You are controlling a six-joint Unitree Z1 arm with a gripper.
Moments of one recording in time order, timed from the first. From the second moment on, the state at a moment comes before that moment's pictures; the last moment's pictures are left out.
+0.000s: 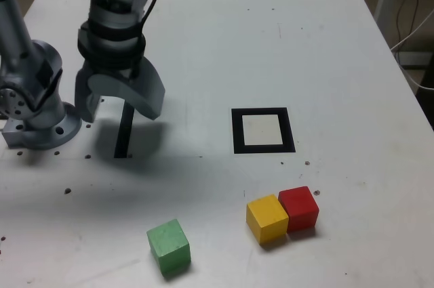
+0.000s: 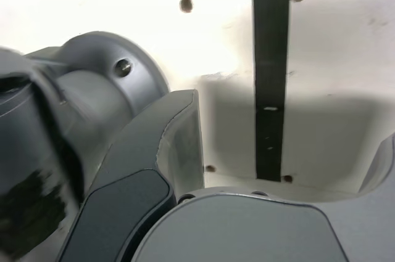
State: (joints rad) arm -0.13 1.58 -0.79 1.10 0.04 -0.07
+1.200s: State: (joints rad) arm -0.43 1.74 -1.36 1.43 -0.03 -0.15
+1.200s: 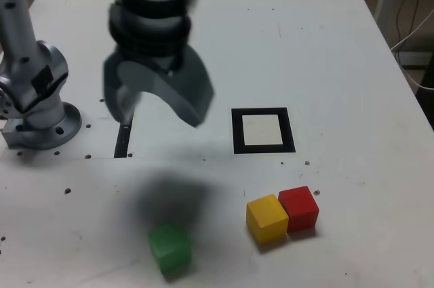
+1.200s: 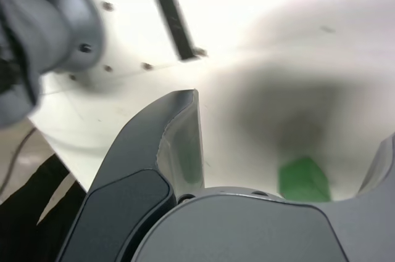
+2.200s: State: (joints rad) arm -0.54 2.08 -1.86 1.55 -0.01 -0.03
